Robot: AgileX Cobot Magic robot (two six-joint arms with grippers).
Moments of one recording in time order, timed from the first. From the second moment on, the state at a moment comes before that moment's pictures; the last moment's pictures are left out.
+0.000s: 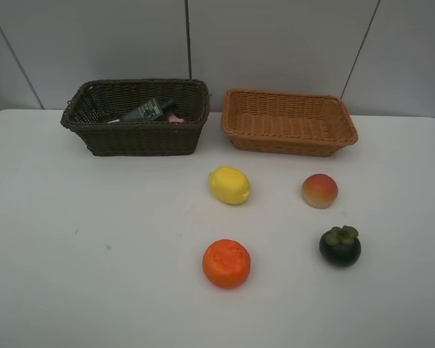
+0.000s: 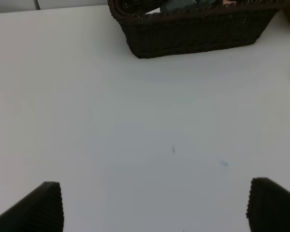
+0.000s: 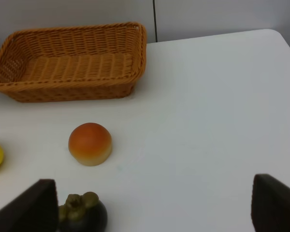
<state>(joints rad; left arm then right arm) -0.11 -0.01 -0.51 0.00 1.07 0.01 -0.01 0.00 -0.52 -0.06 1.06 0.09</state>
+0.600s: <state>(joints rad) -0.11 -0.01 -0.51 0.00 1.07 0.01 -0.01 0.10 -0.52 -0.06 1.06 0.11</state>
